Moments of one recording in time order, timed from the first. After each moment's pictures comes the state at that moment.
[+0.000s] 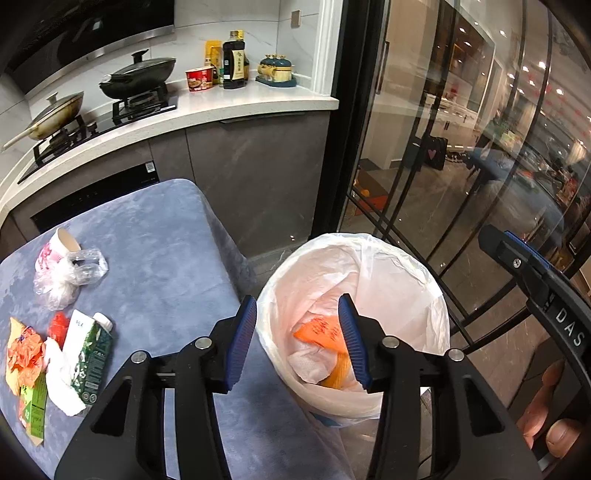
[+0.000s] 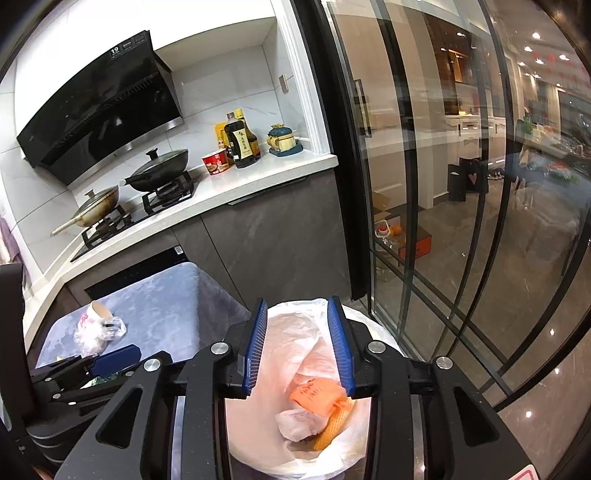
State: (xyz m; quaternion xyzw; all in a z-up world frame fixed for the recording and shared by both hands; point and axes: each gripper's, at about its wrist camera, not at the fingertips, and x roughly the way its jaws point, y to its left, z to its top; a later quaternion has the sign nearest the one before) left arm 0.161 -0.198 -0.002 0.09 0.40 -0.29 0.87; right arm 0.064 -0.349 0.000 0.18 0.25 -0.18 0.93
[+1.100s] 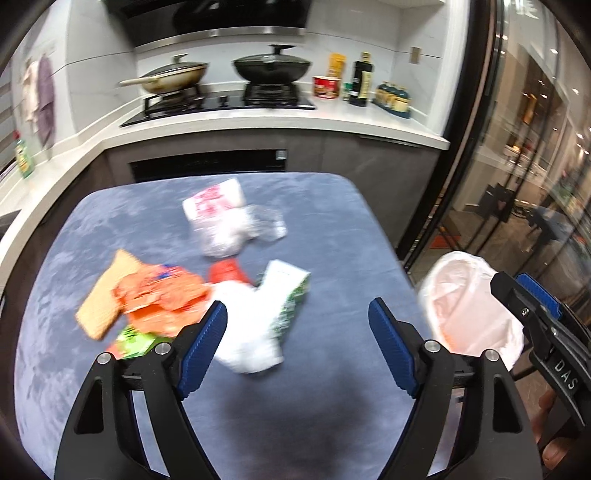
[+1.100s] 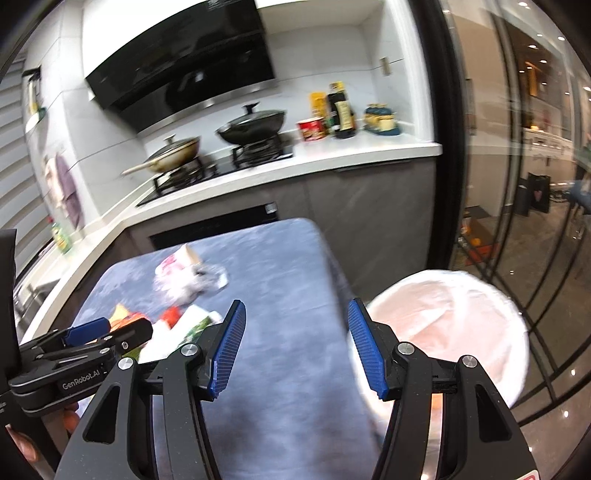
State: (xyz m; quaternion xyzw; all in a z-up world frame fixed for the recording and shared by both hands) left arm 0.172 0.015 0.007 0.02 0.39 -0.13 0.91; right arm 0.108 -0.181 0.002 0.14 0.29 -0.05 0.95
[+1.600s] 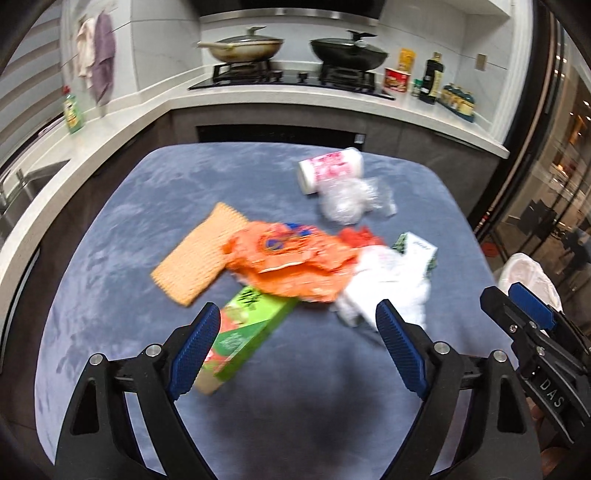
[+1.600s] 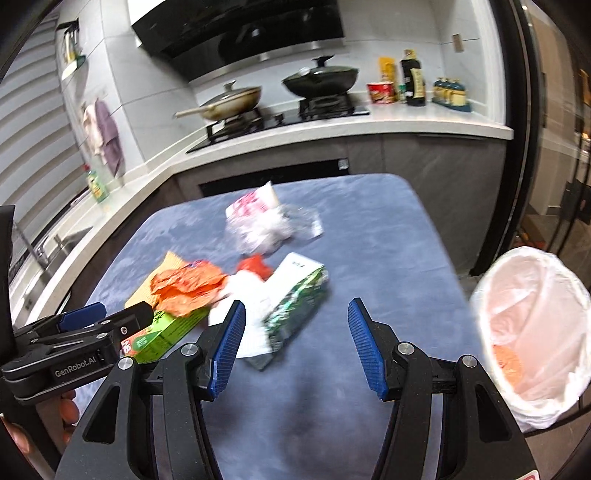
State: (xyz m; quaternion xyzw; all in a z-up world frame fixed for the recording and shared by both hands) left arm 0.179 0.129 -0.023 -0.01 0.42 -0.04 0.91; right arm 0.151 -0.064 -0.034 0.11 0.35 0.04 0.93
